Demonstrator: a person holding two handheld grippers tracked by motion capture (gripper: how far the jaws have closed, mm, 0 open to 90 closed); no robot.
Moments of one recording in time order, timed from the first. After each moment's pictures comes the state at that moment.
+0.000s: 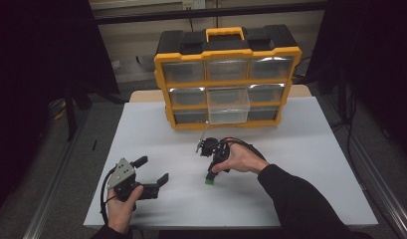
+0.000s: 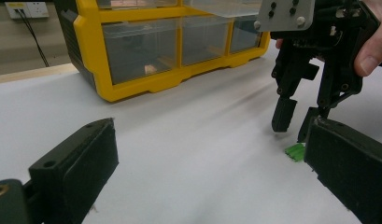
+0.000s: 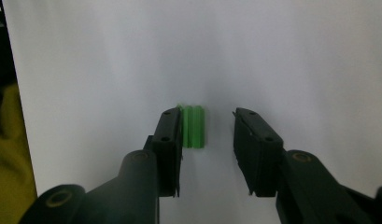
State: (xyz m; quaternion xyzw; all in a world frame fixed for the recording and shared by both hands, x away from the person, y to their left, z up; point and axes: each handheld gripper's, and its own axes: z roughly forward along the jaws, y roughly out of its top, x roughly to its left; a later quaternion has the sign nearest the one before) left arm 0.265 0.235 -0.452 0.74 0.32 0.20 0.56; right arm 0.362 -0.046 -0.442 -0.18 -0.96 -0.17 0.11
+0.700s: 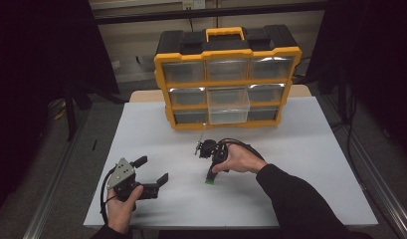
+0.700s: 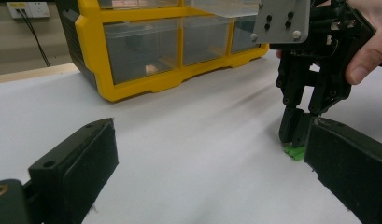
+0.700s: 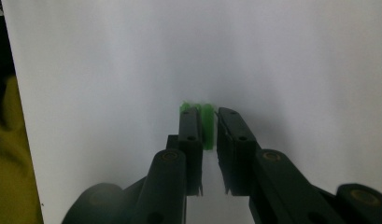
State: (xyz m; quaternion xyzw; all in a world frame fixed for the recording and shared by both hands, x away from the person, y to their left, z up) left arm 0.265 0.235 -0.452 0.73 0.33 0.20 0.56; right arm 0.364 -0.043 -0.447 -0.17 -0.97 -0.14 0.13
